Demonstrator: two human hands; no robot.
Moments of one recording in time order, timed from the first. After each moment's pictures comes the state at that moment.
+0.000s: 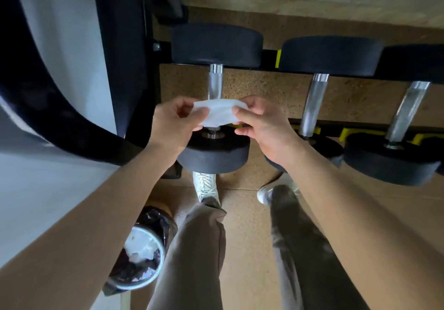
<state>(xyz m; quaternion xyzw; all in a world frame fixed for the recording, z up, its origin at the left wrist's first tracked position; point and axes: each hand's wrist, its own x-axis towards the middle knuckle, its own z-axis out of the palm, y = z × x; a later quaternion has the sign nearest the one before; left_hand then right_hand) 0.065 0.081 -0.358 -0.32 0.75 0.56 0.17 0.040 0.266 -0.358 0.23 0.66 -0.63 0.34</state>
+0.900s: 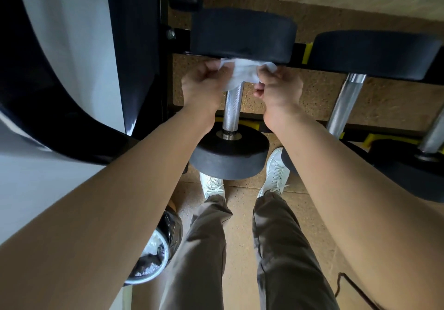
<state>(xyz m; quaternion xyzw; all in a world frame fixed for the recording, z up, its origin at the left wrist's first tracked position) 0.003 0.096 -0.396 -0.42 0.62 0.65 0.10 -0.017 0.216 -0.395 0.39 0.65 -0.63 0.16</state>
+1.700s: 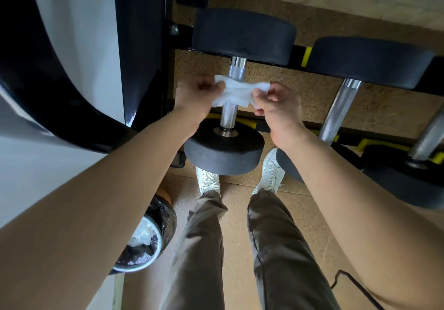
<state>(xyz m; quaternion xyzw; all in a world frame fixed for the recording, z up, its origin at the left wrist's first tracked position) 0.020 0.073 -0.403 -0.39 0.73 0.52 0.20 0.008 0.244 -0.401 0.24 0.75 -0.56 0.25</state>
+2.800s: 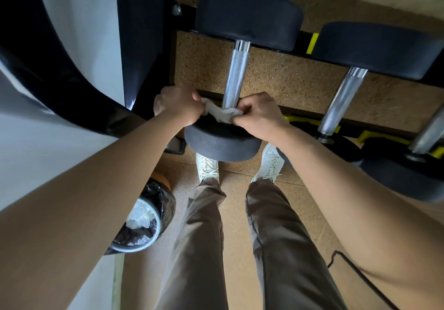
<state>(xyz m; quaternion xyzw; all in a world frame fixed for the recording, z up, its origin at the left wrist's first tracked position) 0.051 0.049 -0.405 -0.27 0.87 0.16 0.38 0.028 0.236 -0.402 -0.04 0.85 -0.31 0.43</state>
